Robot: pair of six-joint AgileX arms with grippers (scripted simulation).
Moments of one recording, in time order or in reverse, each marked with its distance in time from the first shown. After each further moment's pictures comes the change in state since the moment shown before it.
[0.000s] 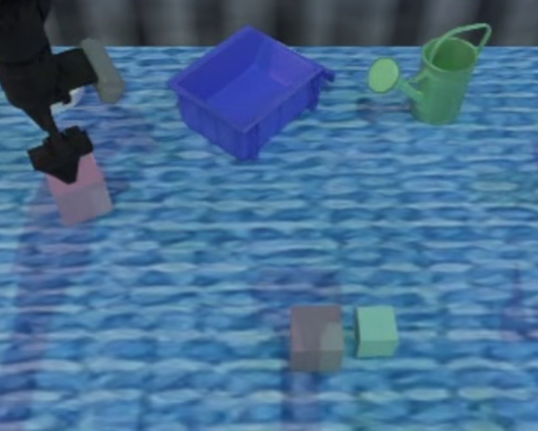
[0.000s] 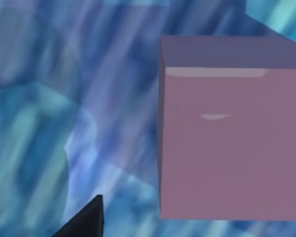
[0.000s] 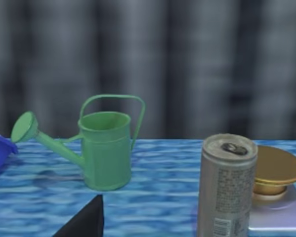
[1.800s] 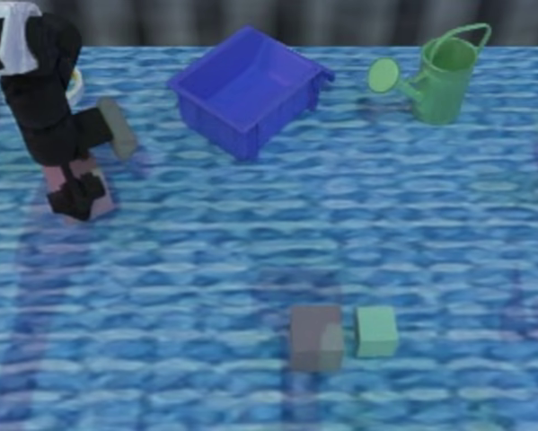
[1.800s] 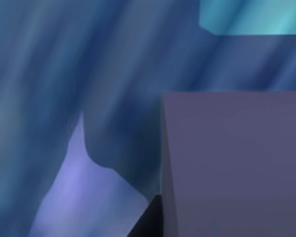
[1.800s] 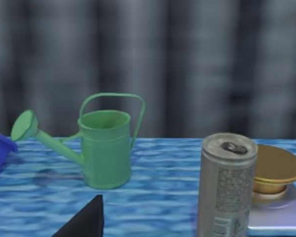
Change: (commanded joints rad) left arm 0.001 0.082 -0.216 0.298 0.001 0.002; right arm 0.000 0.000 0.000 0.000 0.000 0.000
